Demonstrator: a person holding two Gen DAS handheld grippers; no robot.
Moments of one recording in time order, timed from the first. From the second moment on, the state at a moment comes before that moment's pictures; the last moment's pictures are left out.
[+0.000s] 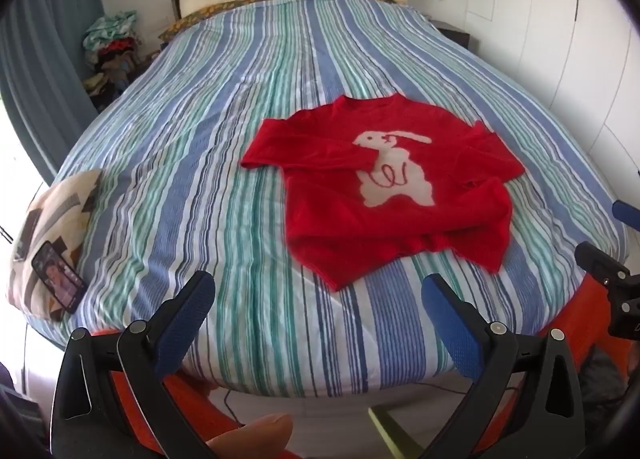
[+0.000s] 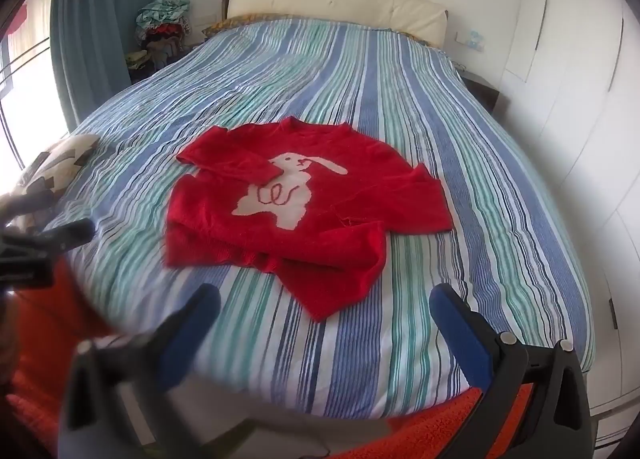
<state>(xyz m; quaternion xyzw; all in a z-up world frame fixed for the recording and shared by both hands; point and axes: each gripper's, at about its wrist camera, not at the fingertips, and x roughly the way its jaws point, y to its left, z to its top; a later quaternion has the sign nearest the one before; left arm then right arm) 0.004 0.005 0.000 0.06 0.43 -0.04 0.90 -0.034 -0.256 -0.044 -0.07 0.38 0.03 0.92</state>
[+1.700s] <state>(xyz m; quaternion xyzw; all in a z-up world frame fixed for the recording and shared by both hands) 0.051 0.025 -0.084 -0.04 0.52 -0.12 0.85 -0.021 -0.275 -0.086 -0.02 0.41 0.03 0.91</state>
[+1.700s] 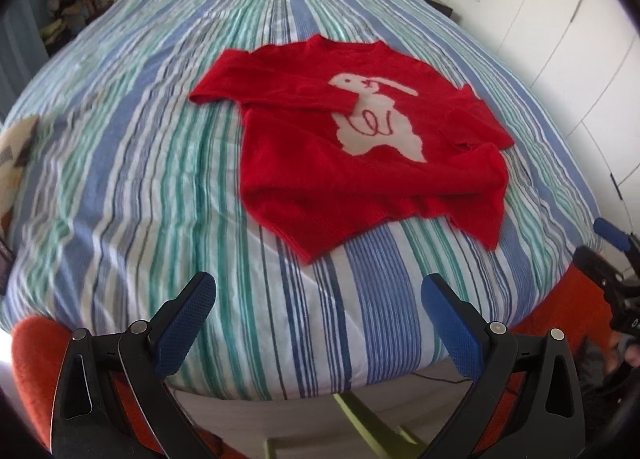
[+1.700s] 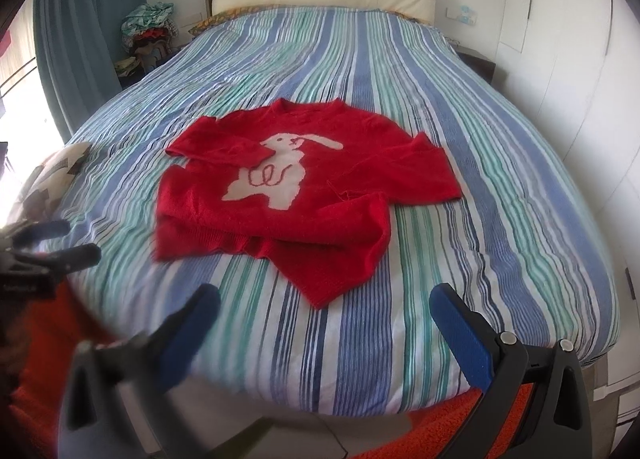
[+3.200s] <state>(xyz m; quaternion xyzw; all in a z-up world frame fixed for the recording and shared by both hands) 0.053 0.058 -0.154 -0.10 0.61 -0.14 0.77 0.054 -0.356 -0.229 0.29 0.58 0.11 0.75</state>
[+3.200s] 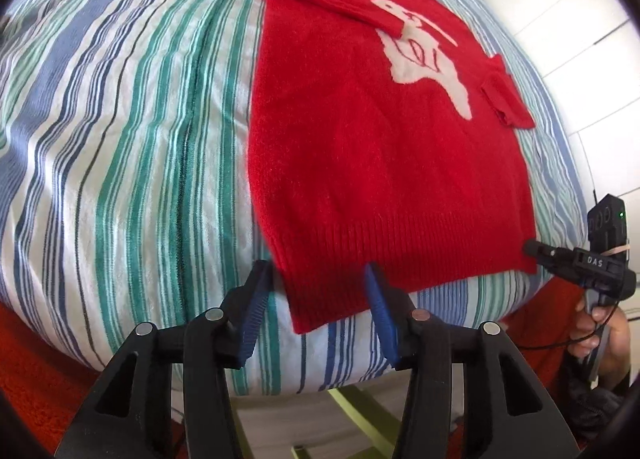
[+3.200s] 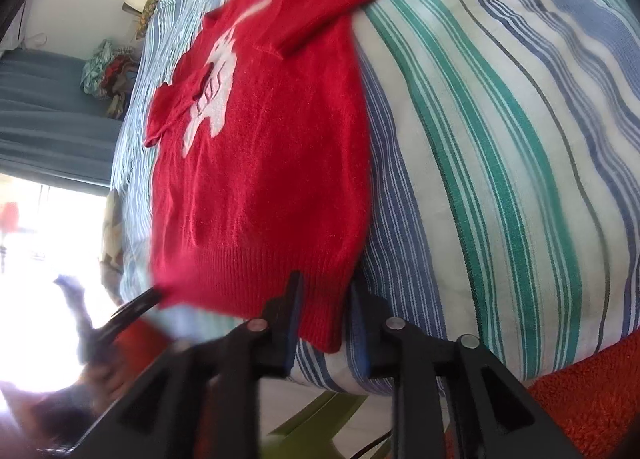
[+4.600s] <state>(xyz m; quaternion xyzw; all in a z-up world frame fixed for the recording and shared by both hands) 0.049 0.028 -0.158 0.05 0.66 0.00 0.75 0.048 -0.318 -0.219 0.00 0.66 0.03 0.75</state>
